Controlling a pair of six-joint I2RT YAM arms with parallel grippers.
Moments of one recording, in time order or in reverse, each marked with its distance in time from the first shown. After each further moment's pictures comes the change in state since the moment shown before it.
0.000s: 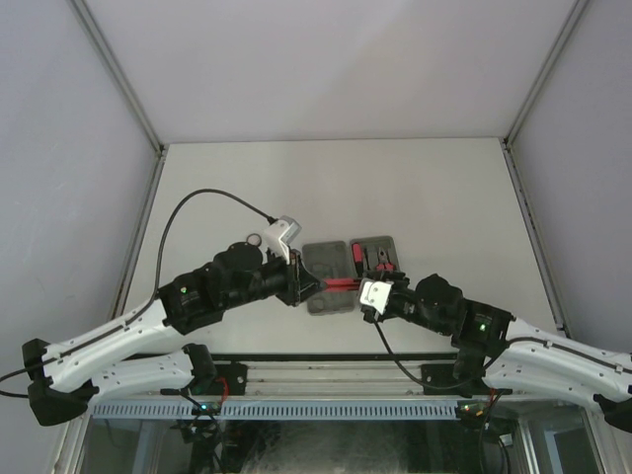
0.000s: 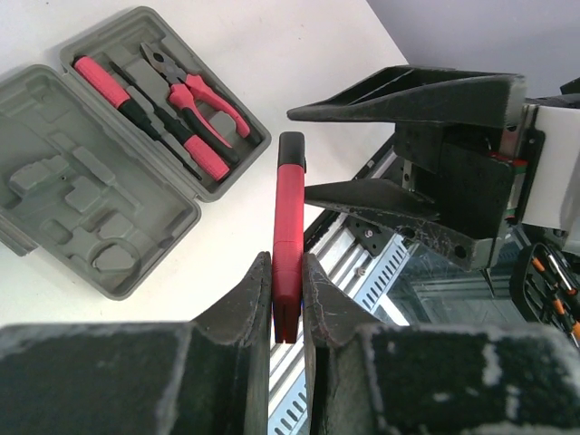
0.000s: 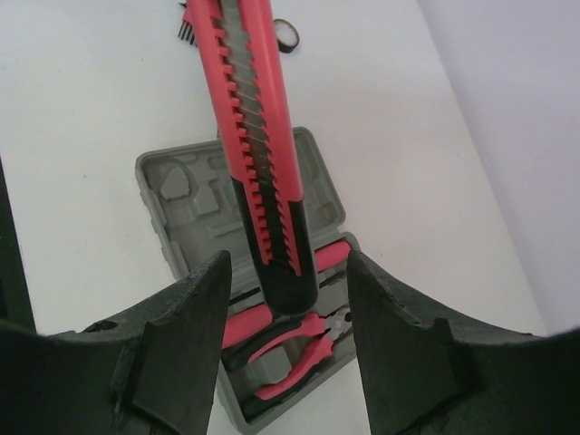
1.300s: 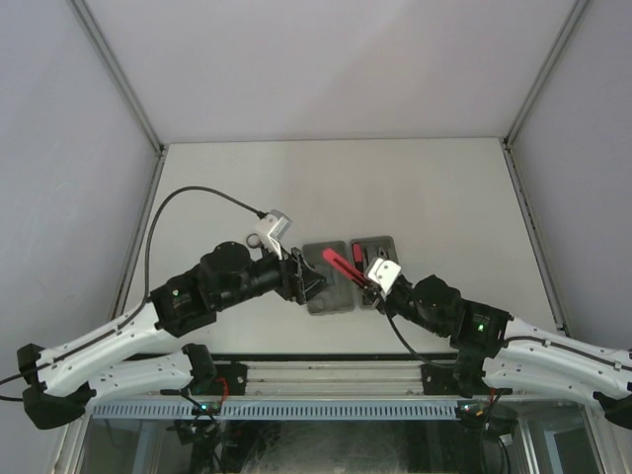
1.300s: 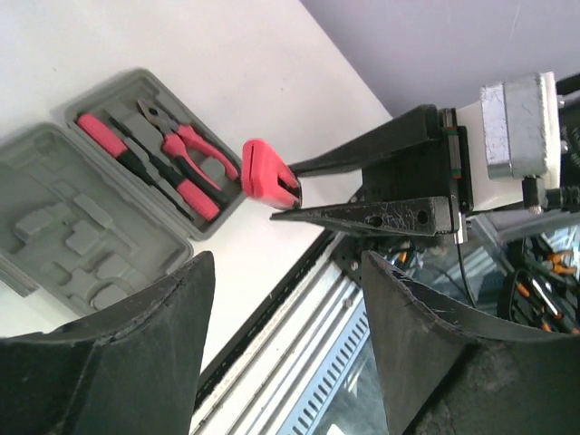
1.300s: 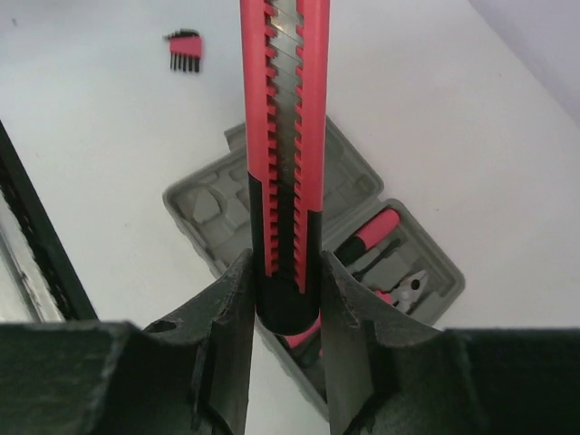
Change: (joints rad) left arm 0.003 -0.026 0.000 0.067 -0.001 0.015; right arm 0.021 0.019 0.000 -0.002 0.115 0.304
